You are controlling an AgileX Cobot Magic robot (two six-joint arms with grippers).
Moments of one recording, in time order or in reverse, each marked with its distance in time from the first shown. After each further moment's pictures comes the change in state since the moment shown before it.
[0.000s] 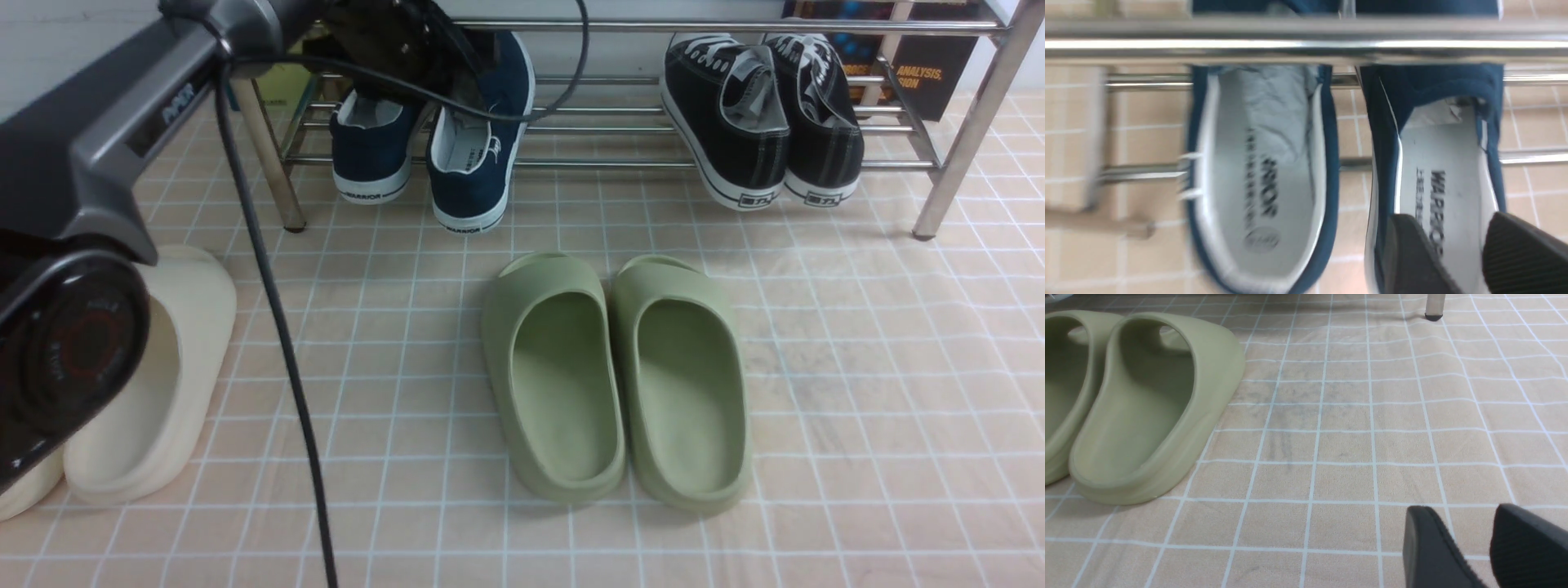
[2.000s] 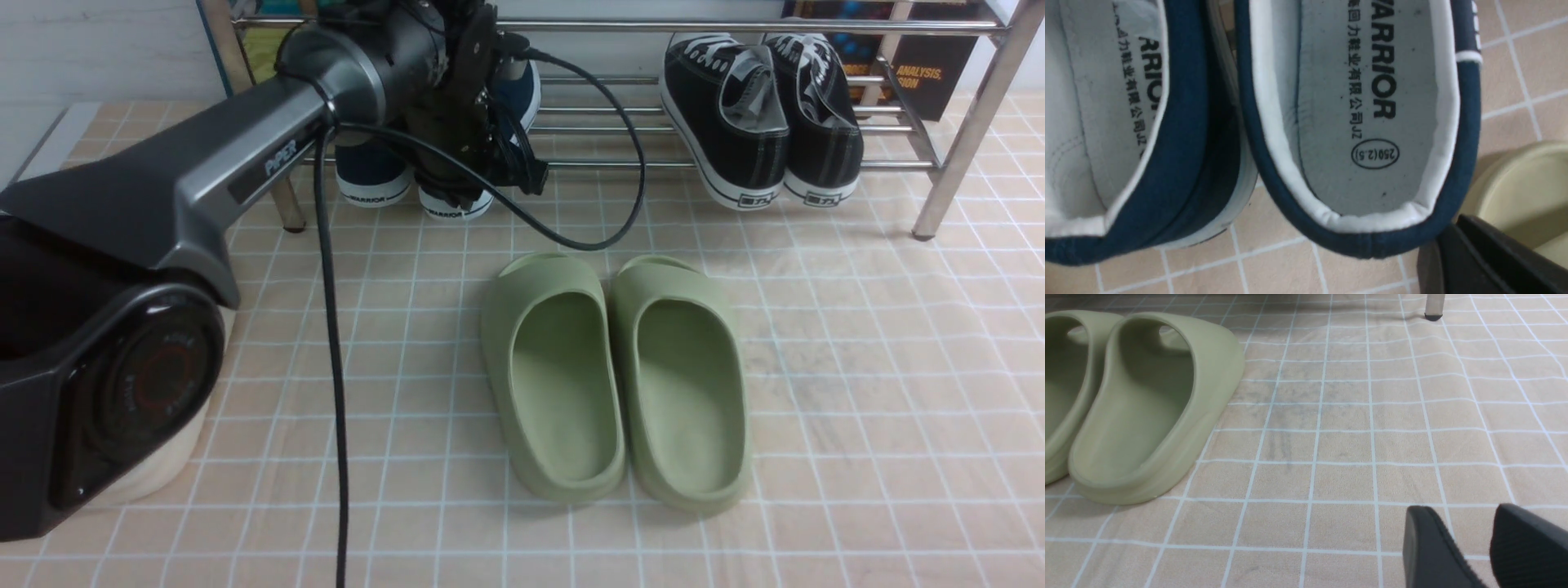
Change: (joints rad) right arm 0.000 0.000 0.000 0.000 0.000 0.000; left arm -0.128 0.060 0.116 0.132 0.037 0.069
